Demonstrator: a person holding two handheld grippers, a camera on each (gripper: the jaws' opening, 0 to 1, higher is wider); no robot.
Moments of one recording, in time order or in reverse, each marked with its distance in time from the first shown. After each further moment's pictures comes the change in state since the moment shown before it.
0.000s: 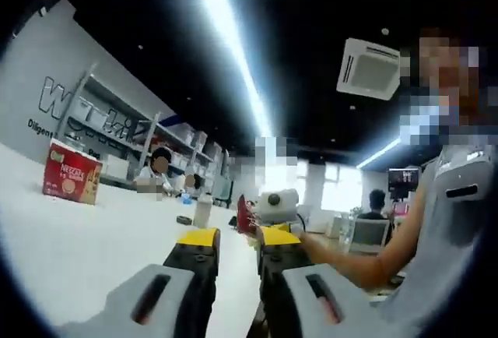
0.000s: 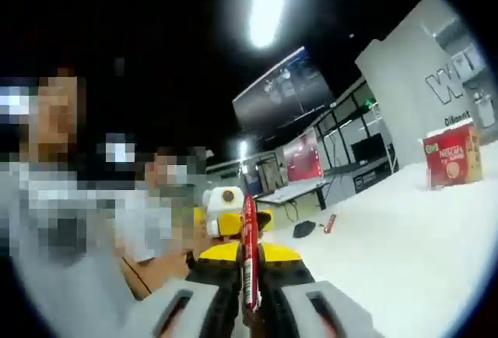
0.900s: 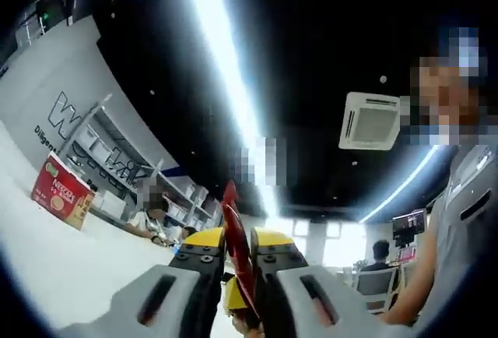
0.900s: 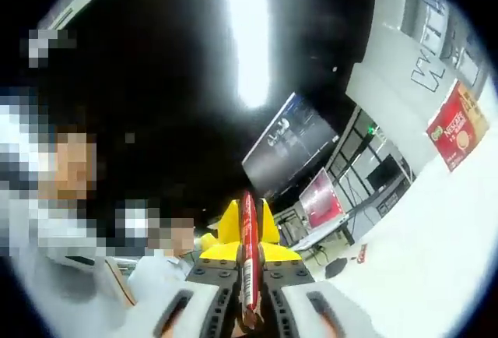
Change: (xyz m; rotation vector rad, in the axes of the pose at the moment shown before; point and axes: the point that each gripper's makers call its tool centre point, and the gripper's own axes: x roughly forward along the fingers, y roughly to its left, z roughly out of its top) left arm 0.033 -0.021 0.029 -0.054 -0.299 0.003; right arm 0.029 0.021 0.010 0.138 -0.325 0.087
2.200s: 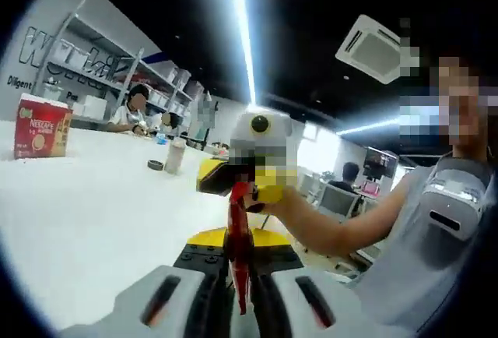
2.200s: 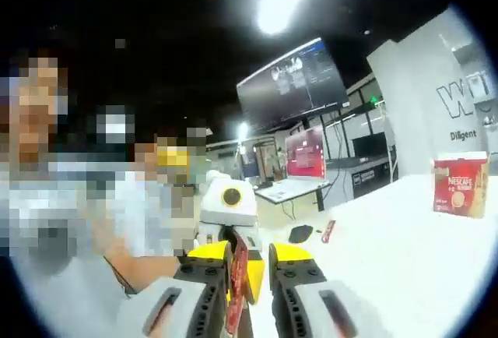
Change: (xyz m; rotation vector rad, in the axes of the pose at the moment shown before) left arm -0.027 -0.007 -0.059 -0.067 0.712 -0.128; right arm 0.024 -0.014 0.014 -0.230 0.521 -0.077
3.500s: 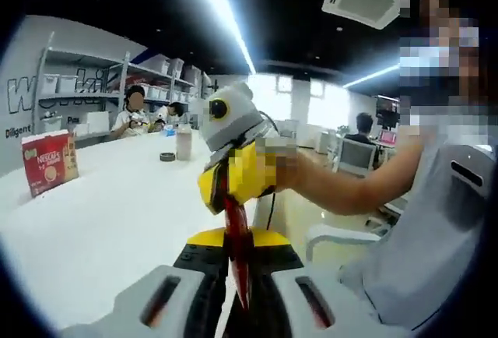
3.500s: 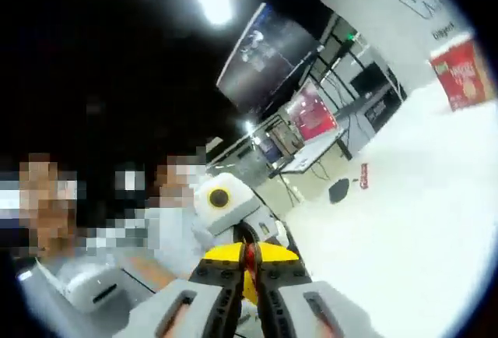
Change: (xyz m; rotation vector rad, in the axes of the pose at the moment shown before) left arm -0.003 0.001 -0.016 0.234 0.161 0.133; right arm 0.008 0.012 -0.018 0.538 0.018 0.143
